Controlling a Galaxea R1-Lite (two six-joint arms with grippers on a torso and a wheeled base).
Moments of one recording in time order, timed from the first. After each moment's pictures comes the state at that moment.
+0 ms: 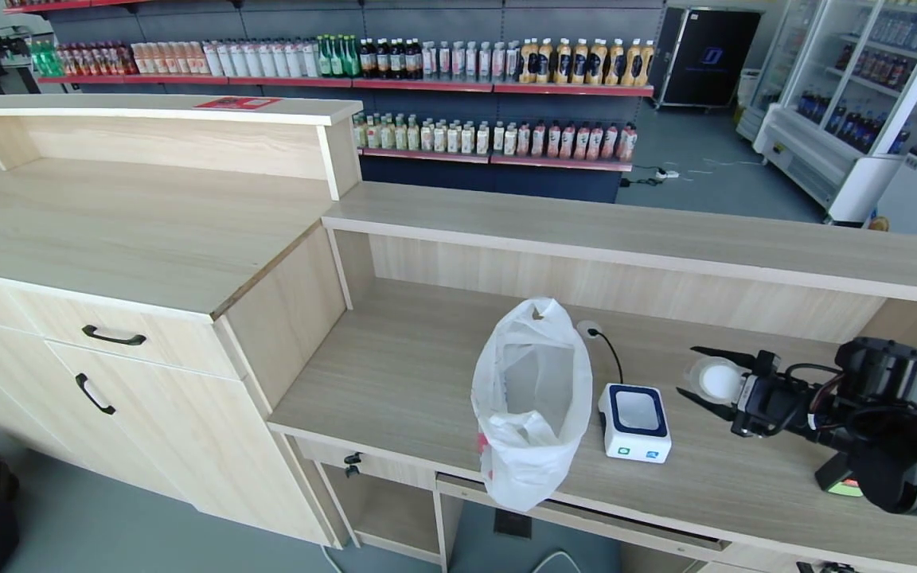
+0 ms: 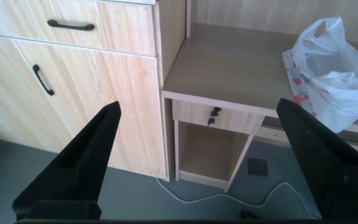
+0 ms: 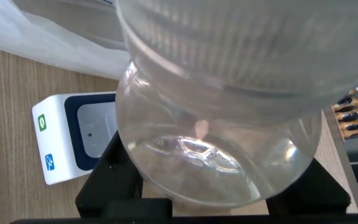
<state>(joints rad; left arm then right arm) 0.00 0.00 0.00 0.00 -0.02 0.00 -0.18 2.20 -0.58 -1.41 0.85 -1.23</state>
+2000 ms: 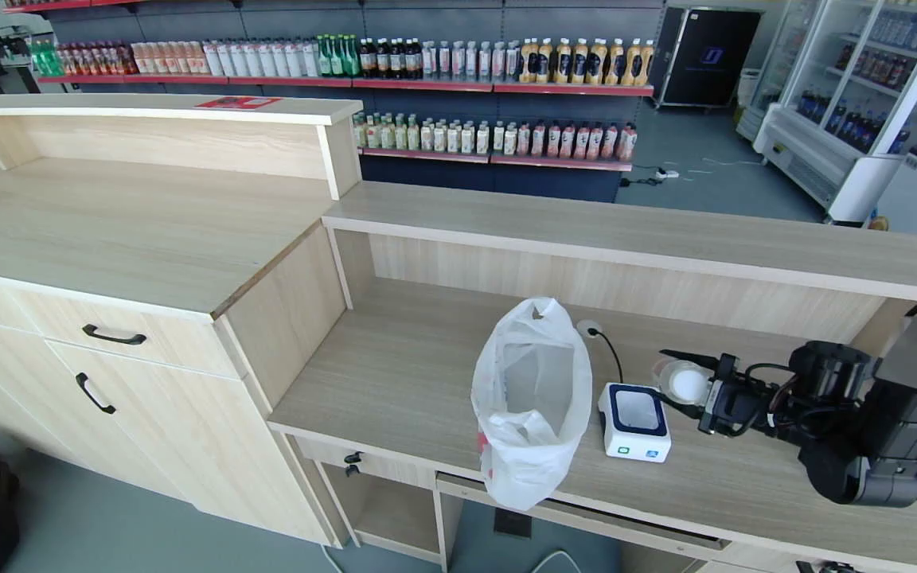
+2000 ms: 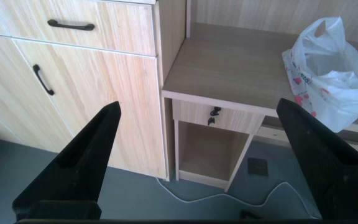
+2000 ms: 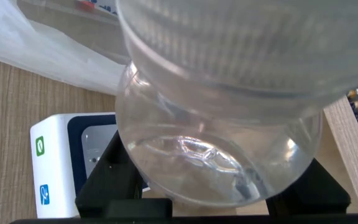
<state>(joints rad) 0.00 0.00 0.00 0.00 -0.02 0.00 -0.12 2.36 -0.71 -1.47 0.89 -1.20</state>
